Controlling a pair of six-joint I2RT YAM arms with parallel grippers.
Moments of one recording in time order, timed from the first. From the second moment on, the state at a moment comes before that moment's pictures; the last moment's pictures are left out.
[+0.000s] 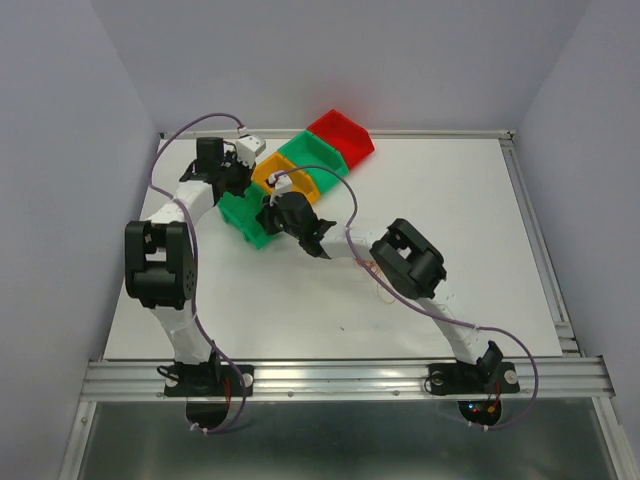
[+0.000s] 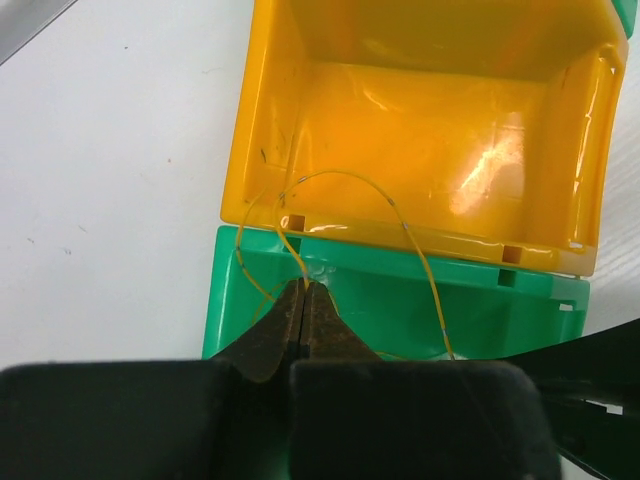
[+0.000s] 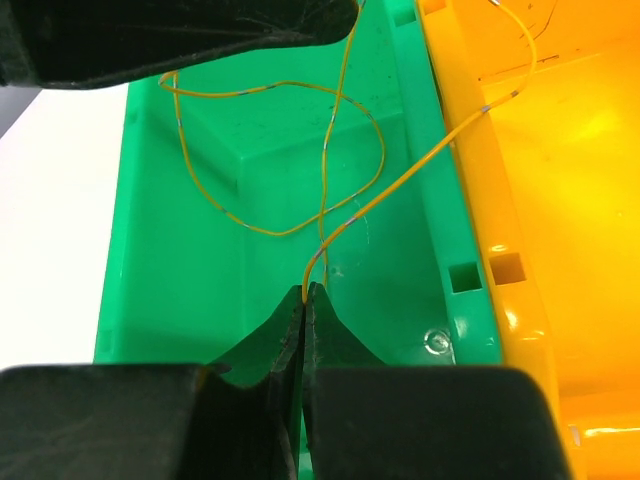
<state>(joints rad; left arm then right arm) -0.06 1.81 1.32 -0.19 0.36 0.45 0.88 2.42 1.72 0.44 0.07 0.36</state>
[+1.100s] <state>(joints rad) 0.02 1.70 1.16 -0.23 0.42 0.53 0.88 2.42 1.70 0.48 0.06 0.36</state>
